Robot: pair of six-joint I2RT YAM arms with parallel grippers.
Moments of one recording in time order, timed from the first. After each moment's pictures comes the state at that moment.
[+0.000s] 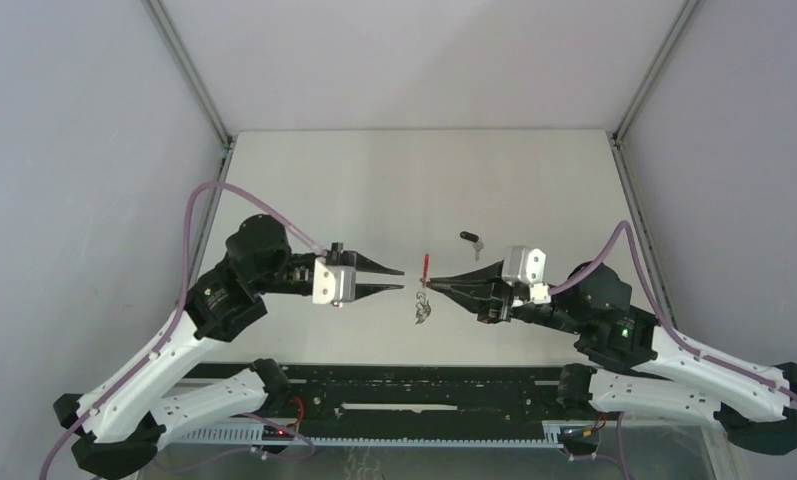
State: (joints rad) left arm -0.85 0.82 1.10 -0.42 0.74 0.57; right arm 1.20 0.73 0.90 0.01 -0.14 -0.19
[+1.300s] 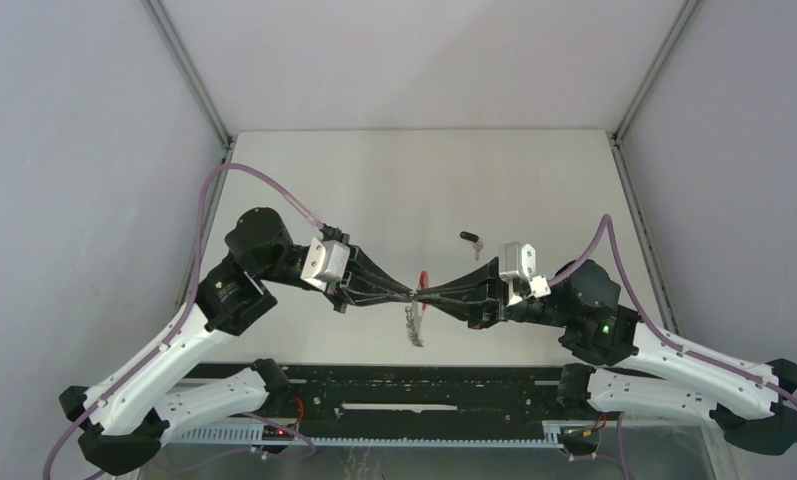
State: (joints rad) left arm -0.82 0.87 1.10 -0.19 0.97 0.15; right arm 1.15 0.77 0.84 0.22 -0.34 -0.01
